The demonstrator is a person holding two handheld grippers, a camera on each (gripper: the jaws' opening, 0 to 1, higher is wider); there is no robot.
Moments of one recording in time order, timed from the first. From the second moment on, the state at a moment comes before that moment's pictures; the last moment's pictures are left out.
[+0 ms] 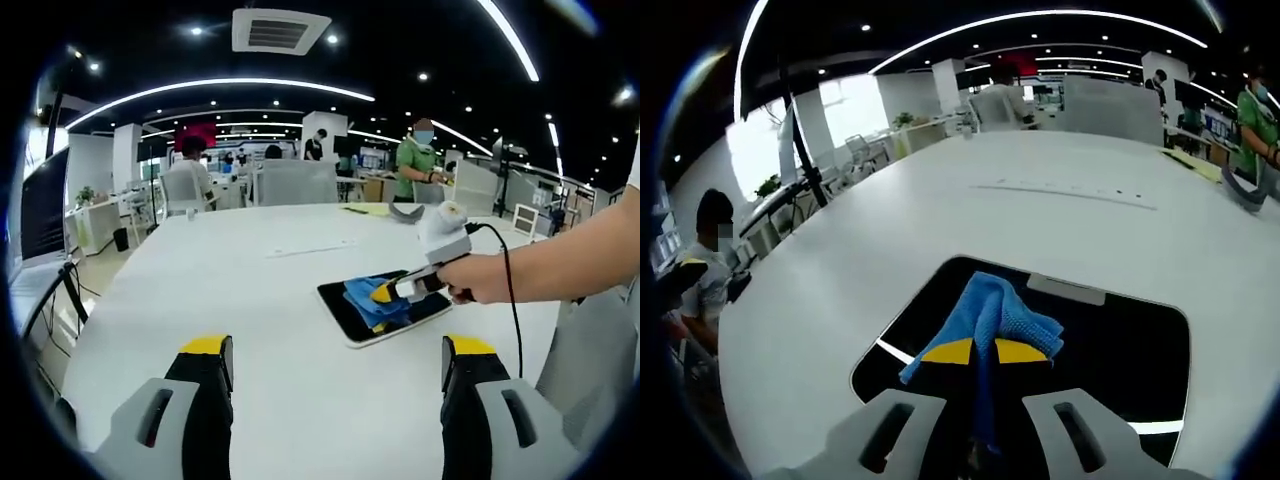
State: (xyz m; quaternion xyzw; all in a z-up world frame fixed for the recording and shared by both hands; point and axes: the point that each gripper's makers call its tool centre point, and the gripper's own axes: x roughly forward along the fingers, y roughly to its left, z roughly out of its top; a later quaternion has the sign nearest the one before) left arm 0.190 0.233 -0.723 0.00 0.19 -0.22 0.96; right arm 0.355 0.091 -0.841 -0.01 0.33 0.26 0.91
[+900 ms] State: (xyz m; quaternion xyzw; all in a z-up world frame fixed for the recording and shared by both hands) left arm 0.188 0.238 -0.725 0.00 0.19 -0.21 0.96; right arm 0.350 0.120 -0.842 -0.01 0.33 0.27 0.91
